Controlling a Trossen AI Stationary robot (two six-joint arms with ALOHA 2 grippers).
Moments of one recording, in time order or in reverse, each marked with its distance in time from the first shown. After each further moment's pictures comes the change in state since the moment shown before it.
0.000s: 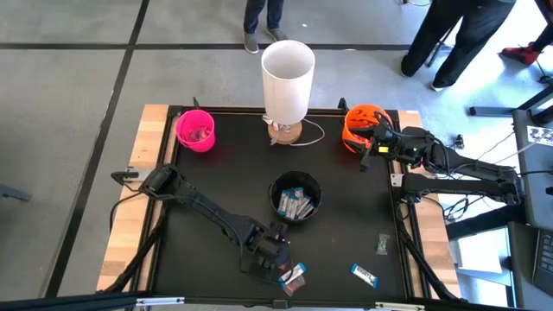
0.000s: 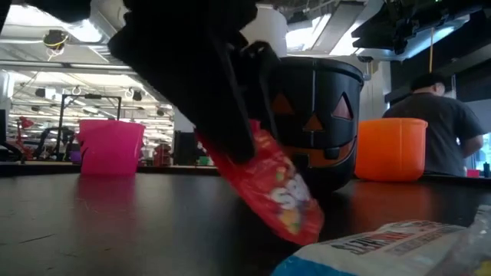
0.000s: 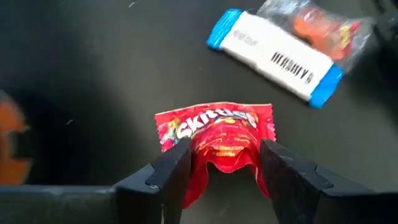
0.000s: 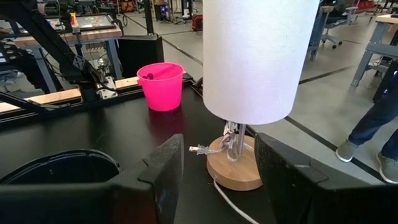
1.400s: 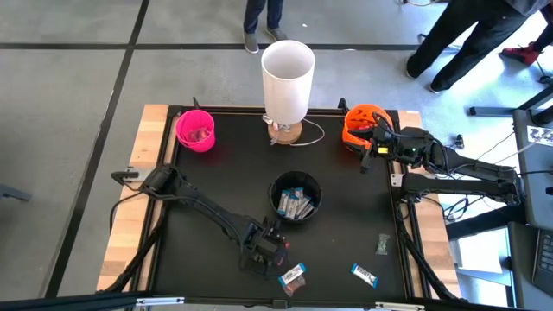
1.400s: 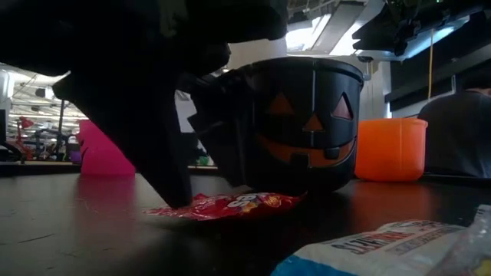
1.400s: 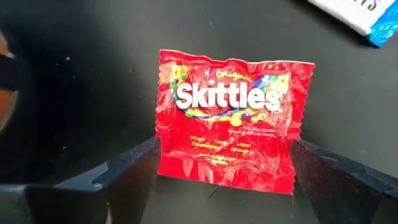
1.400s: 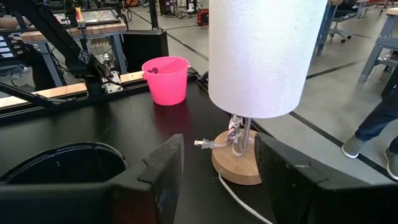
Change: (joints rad) left arm 0.005 0.000 -0.056 -0.071 -0.040 -0.036; right arm -0.001 0.000 -0.001 -0.022 -0.024 0.007
